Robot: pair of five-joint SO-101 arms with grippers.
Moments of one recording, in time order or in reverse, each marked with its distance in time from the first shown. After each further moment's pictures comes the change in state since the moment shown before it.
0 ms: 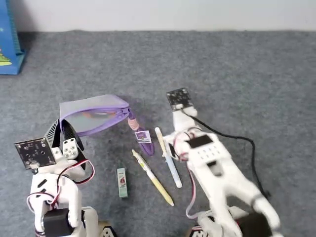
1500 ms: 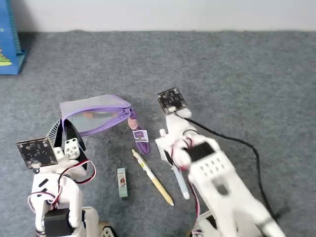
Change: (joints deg) left arm 1.1 0.0 0.0 -0.1 0.1; right arm -4.7 -22.1 3.5 7.8 0.4
